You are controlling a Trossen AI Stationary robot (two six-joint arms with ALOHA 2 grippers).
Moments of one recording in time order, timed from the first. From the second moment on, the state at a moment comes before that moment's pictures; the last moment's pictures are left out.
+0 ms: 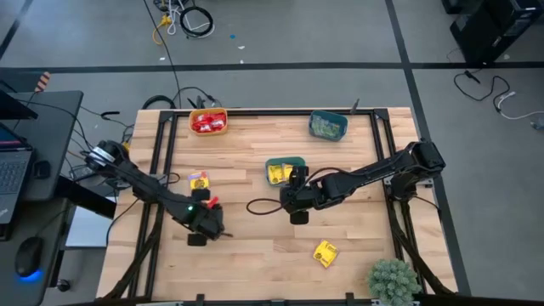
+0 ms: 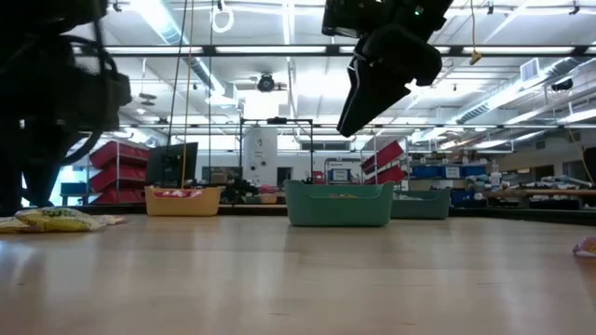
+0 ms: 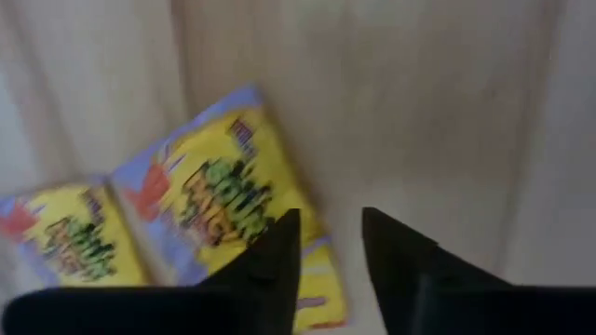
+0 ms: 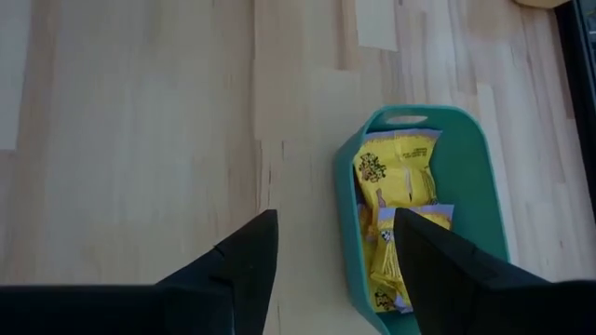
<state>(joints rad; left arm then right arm) -0.52 1.50 0.84 -0.94 -0.15 -0.51 0.24 1.75 1.29 -0.64 0.43 0.11</state>
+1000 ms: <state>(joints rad) -0.55 1.52 0.85 -0.94 -0.49 -0.46 0.26 1.64 1.29 -0.77 0.53 0.18</state>
